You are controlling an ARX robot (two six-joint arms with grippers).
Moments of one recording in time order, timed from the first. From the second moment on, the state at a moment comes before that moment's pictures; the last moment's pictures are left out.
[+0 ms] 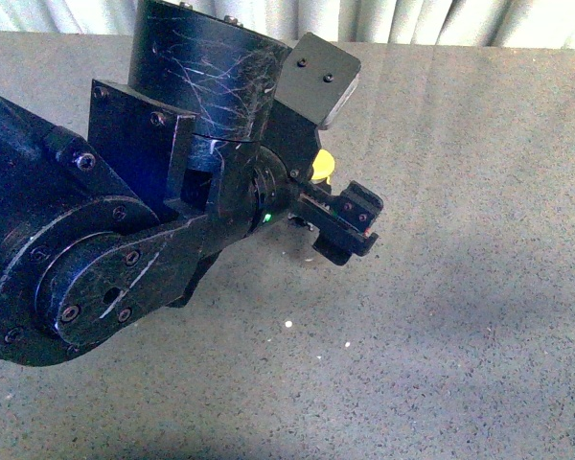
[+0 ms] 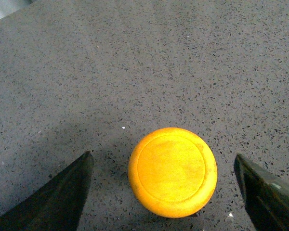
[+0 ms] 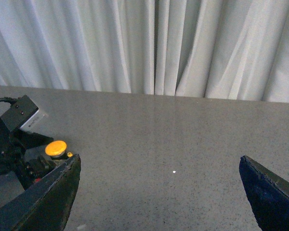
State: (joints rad) left arm -0.59 2.16 0.90 0.78 -0.02 0.18; right arm 0.00 0.00 0.02 0.00 0.00 0.00
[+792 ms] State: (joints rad) left arm -0.32 1.58 0.44 1.15 -0.30 0.00; right arm 0.00 0.00 0.02 0.00 0.00 0.00
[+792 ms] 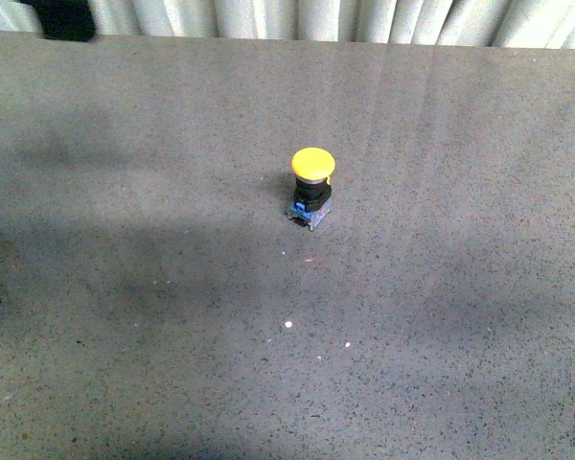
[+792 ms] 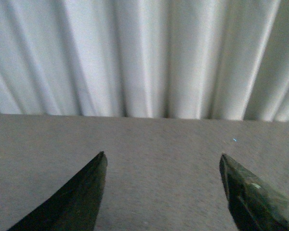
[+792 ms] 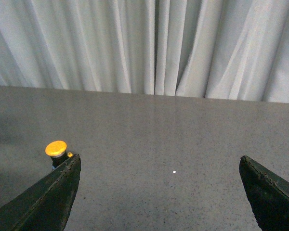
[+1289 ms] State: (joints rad) left arm -0.14 1.15 0.11 1.03 -0.13 0.00; right arm 0.00 0.01 0.02 0.00 0.00 0.00
